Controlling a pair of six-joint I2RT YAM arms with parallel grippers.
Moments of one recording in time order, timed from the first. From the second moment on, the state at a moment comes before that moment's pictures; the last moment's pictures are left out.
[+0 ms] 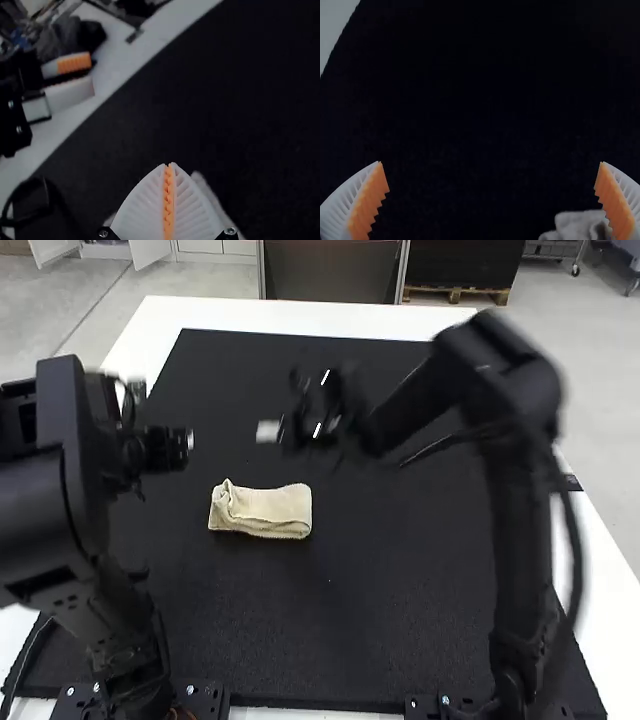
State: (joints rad) left arm 0.44 1.24 0.49 0.24 0.46 0.09; right arm 0.68 1.97 1.12 0.55 -0.58 0.35
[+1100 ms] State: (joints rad) left arm 0.16 0.50 0.73 0.16 0.40 -0.27; right arm -0.03 0.69 0.83 0.52 -0.69 0.74
